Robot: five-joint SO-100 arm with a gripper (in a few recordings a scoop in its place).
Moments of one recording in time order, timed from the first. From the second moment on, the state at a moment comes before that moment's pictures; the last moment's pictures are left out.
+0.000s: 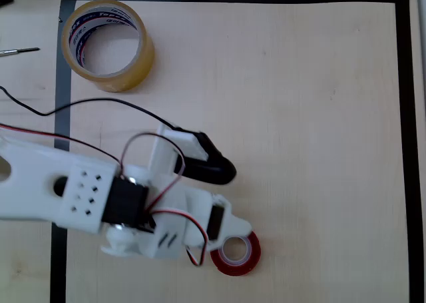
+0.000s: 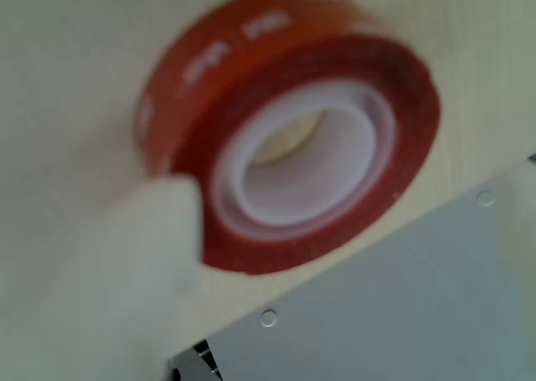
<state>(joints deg) 14.9 63.6 70.8 57.8 -1.3</state>
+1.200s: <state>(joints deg) 18.3 48.0 57.2 68.9 -1.3</state>
